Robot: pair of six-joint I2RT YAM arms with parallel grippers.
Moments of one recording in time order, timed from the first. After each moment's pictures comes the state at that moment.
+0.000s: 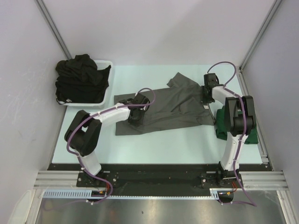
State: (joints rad) left arm -0.61 1.75 1.13 -0.59 -0.15 -0.36; right arm 0.09 2.04 1.40 -0.37 0.18 0.19
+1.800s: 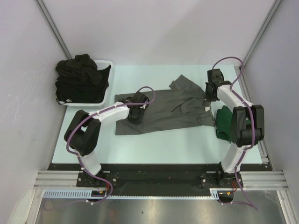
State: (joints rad) left arm -0.60 1.75 1.15 -0.59 -0.14 -0.31; right arm 0.10 1.83 1.39 -0.54 0.23 0.23
